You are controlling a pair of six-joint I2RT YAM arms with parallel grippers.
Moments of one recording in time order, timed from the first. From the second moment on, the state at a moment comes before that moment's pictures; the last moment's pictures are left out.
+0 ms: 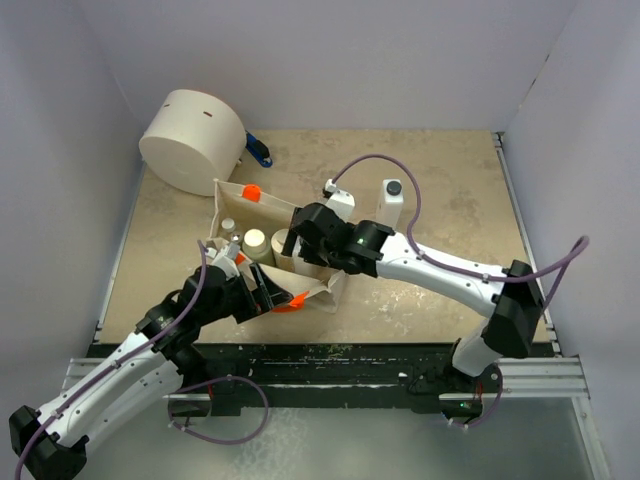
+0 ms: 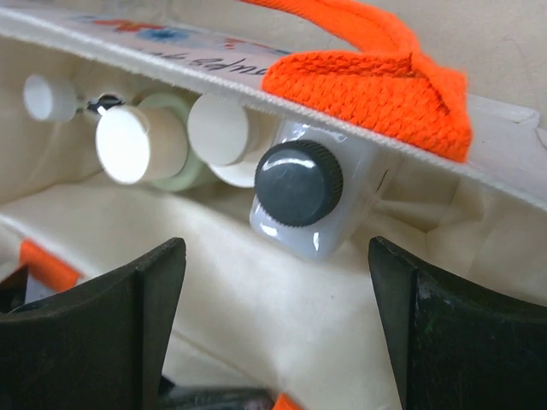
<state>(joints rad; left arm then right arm) -0.69 0.55 0.42 -0.44 0.16 -1.05 1.04 1.56 1.38 -0.66 0.41 1.09</state>
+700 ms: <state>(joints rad) -0.69 0.59 0.42 -0.43 0.16 -1.04 1.04 1.79 1.51 -0.88 0.56 1.25</state>
